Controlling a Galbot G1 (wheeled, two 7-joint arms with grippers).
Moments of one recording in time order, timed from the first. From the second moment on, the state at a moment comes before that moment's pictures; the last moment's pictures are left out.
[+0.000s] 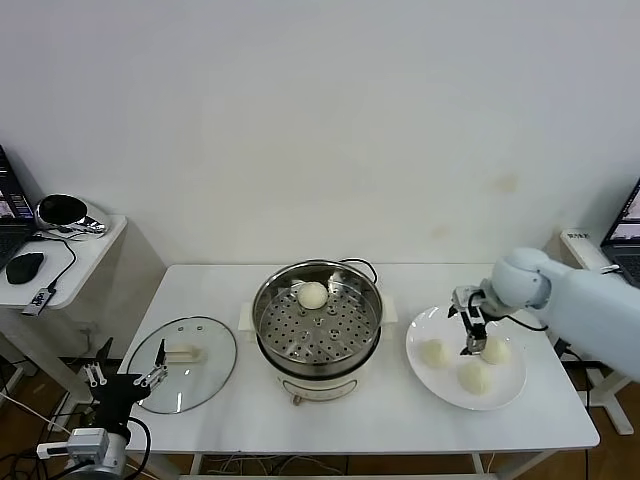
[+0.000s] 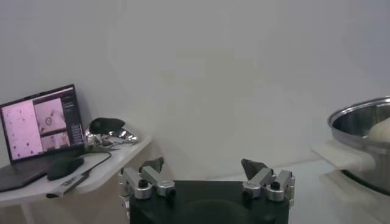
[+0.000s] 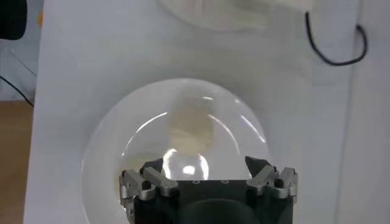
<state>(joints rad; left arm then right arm) 1.66 -1.18 -0.72 -2.11 -0.19 0.08 -0.18 0.10 0.63 -0.97 1.41 -0.04 -0.34 -1.01</state>
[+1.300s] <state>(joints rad) 1.66 -1.18 -0.73 -2.12 -0.20 0.08 -0.18 0.07 0.72 -0.92 1.32 -0.08 -0.32 -1.05</state>
